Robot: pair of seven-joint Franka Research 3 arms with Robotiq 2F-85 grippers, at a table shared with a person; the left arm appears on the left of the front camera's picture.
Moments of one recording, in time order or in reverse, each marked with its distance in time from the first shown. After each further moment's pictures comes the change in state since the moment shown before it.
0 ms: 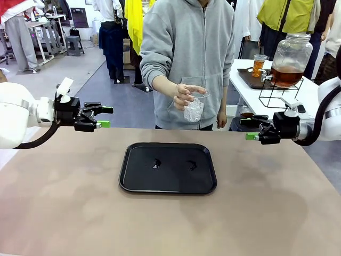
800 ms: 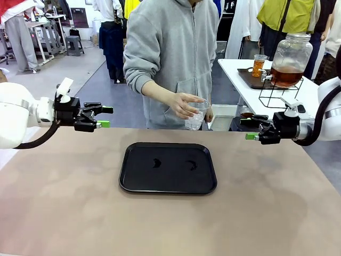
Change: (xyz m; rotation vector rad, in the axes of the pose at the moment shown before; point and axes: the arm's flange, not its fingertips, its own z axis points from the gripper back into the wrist) left arm 0.000 0.000 0.000 0.000 0.000 0.000; right arm 0.000 0.000 0.000 0.000 0.000 0.000
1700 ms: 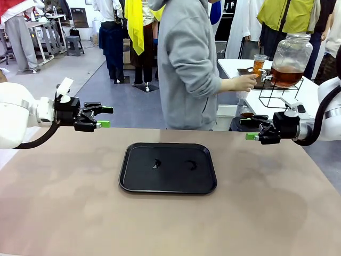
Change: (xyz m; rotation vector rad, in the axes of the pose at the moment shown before) left arm 0.000 0.000 0.000 0.000 0.000 0.000; right arm 0.000 0.000 0.000 0.000 0.000 0.000
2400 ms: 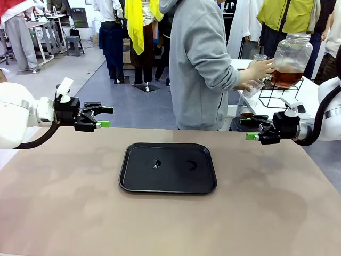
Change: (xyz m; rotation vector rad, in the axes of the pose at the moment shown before) left arm 0.000 0.000 0.000 0.000 0.000 0.000; right arm 0.000 0.000 0.000 0.000 0.000 0.000
